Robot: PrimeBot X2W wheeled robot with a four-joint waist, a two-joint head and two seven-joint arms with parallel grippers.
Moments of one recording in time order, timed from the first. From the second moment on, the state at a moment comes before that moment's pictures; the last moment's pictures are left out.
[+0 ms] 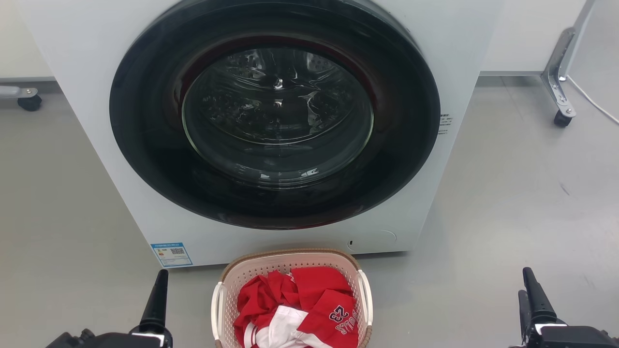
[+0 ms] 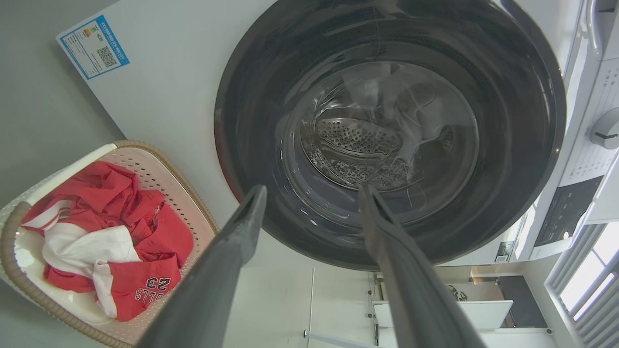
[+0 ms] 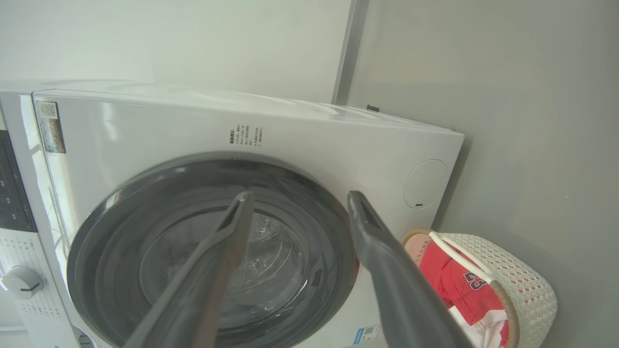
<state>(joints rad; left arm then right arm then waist) -0.03 0.03 0.02 0.27 -1.45 -0.08 0.04 -0.05 -0.03 -0.07 0.29 1.47 0.07 0.03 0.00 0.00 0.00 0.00</state>
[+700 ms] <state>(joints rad) -0.03 0.07 -0.11 0.19 -0.98 -0.02 -0.04 -0.04 -0.05 0.05 0.20 0.99 0.02 -0.04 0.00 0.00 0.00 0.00</state>
